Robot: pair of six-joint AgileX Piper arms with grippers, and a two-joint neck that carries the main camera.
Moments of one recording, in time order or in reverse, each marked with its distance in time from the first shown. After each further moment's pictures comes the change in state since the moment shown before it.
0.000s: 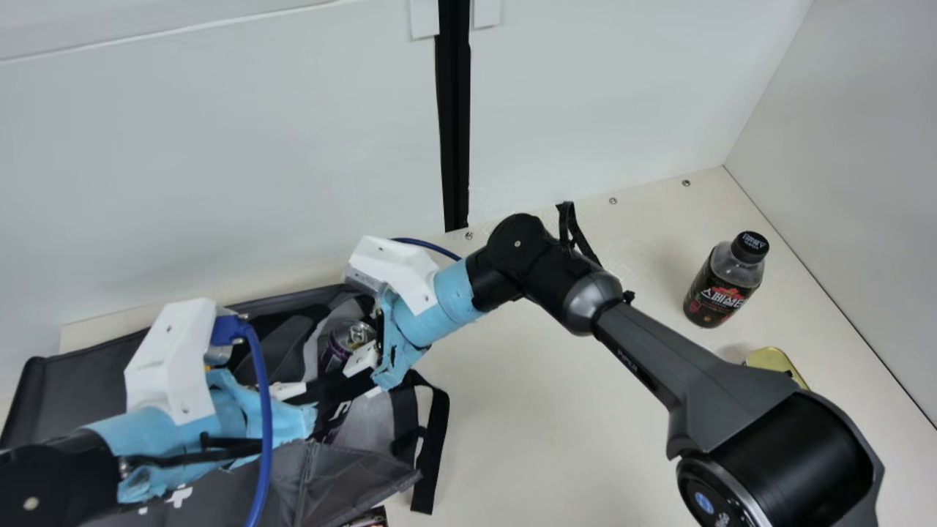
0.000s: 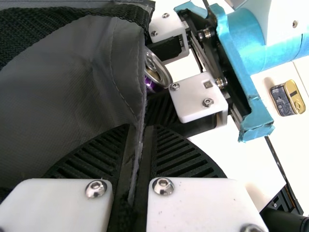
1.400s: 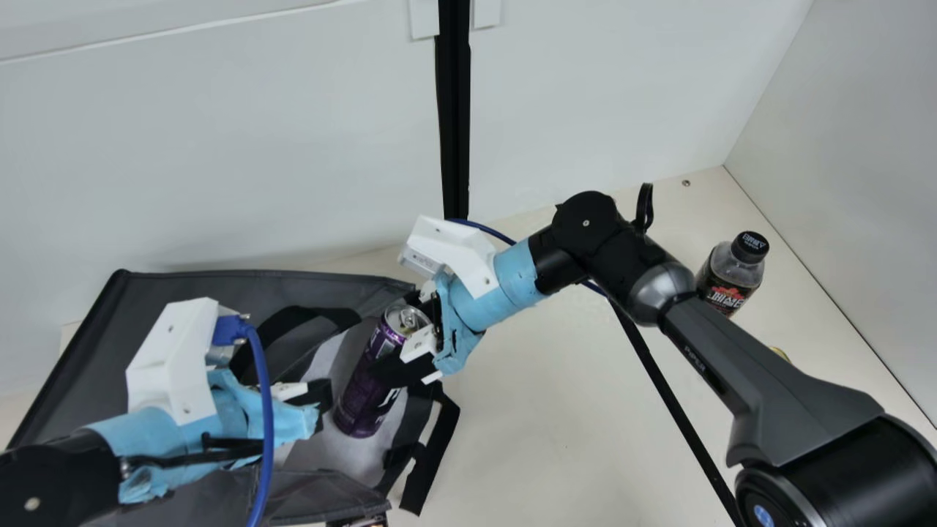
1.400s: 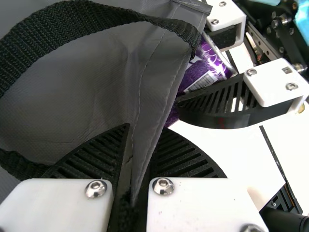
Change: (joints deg) left arm 0.0 0.0 0.0 0.0 0.0 0.0; right arm -7.9 -6.2 3.4 -1.9 7.4 -2.8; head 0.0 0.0
